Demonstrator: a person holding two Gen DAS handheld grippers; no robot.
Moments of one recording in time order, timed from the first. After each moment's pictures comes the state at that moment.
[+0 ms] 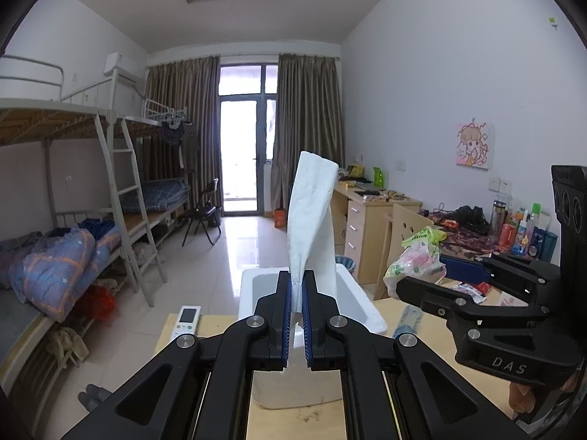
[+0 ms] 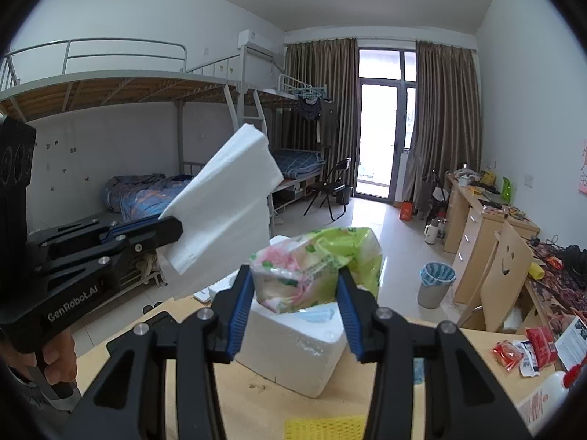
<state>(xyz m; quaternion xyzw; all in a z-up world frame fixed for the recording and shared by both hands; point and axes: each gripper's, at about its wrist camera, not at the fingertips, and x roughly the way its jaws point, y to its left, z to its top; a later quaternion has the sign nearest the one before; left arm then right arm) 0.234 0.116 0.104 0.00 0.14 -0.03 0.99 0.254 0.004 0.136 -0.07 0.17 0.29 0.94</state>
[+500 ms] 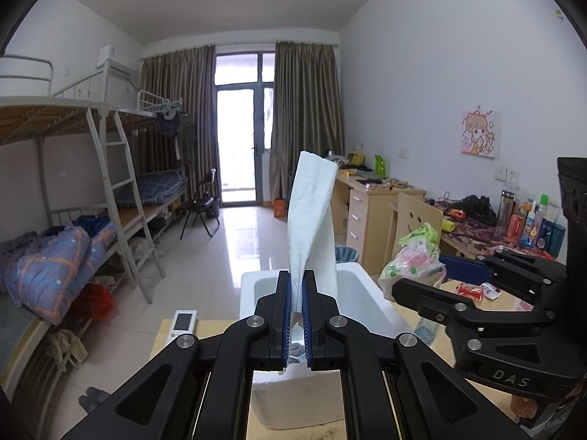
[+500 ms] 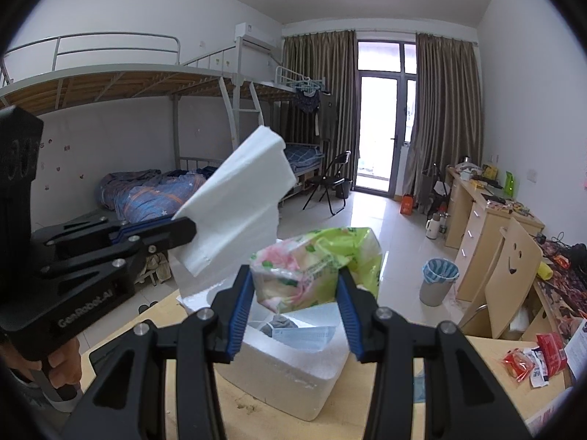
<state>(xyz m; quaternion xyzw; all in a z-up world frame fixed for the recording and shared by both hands) 0.283 0.118 0.092 0.01 0.17 -0.04 0.99 0.288 0.015 0.127 -0.07 0.19 0.29 0.94</state>
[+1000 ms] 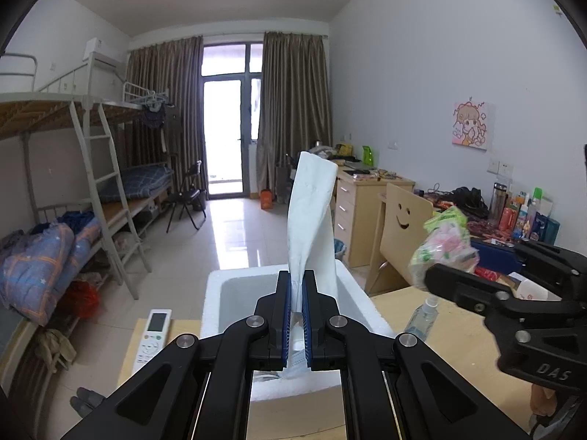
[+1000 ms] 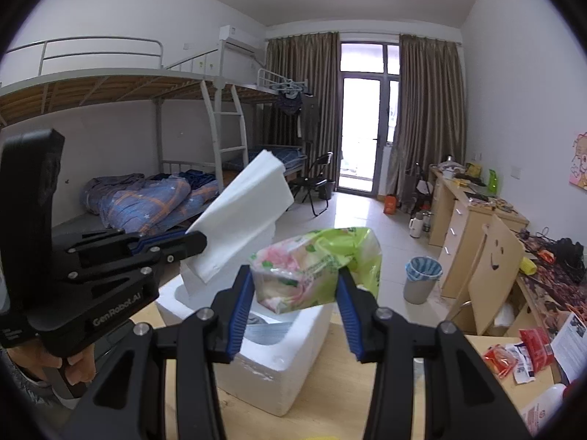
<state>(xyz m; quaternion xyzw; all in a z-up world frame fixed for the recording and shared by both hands) 0.308 0.094 0.086 0.00 0.19 -0.06 0.98 0.294 -0.010 0.135 -0.07 0.19 0.25 0.95</state>
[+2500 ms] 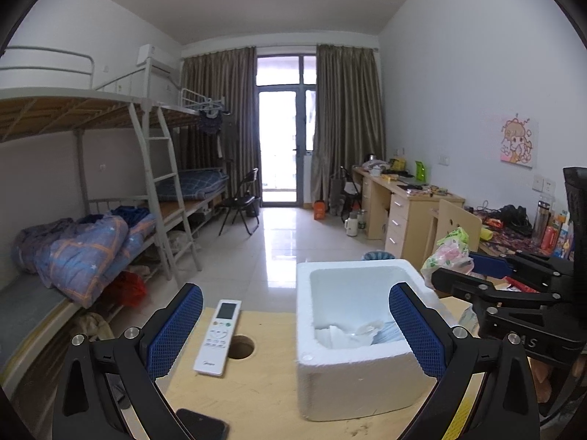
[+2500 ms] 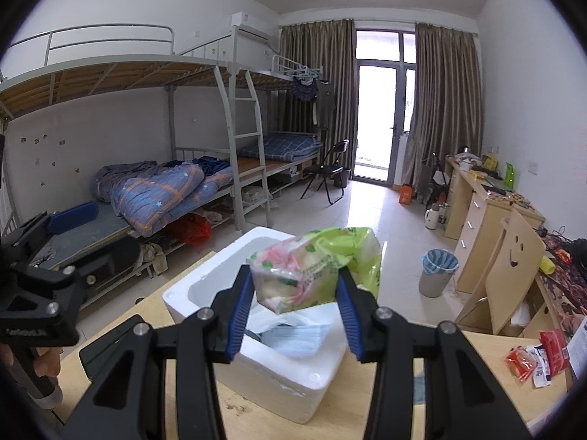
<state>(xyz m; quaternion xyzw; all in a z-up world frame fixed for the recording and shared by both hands) 0.265 0.140 0.088 -0.01 0.16 0.05 0.99 0.319 0.018 0.118 -0.08 0.21 0.28 0.93</state>
